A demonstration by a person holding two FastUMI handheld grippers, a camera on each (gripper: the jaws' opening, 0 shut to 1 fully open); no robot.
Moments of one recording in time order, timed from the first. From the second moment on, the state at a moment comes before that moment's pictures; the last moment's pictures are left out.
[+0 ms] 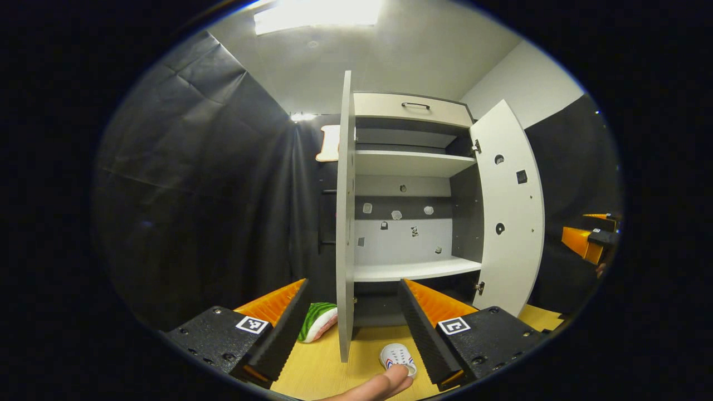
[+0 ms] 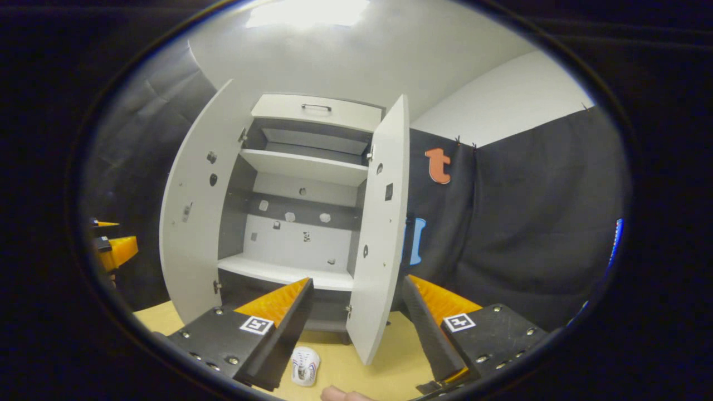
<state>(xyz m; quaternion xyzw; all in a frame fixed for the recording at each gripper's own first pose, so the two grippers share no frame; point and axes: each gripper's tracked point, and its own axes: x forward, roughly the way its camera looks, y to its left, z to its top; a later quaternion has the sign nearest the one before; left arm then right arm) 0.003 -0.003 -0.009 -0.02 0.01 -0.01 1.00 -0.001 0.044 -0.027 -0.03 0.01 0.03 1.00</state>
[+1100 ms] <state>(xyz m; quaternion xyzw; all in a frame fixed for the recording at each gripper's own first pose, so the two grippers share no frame) 0.010 0.005 -0.041 -0.02 0.02 0.00 1.00 0.067 0.110 -0.236 0.01 0.18 0.07 0.98</state>
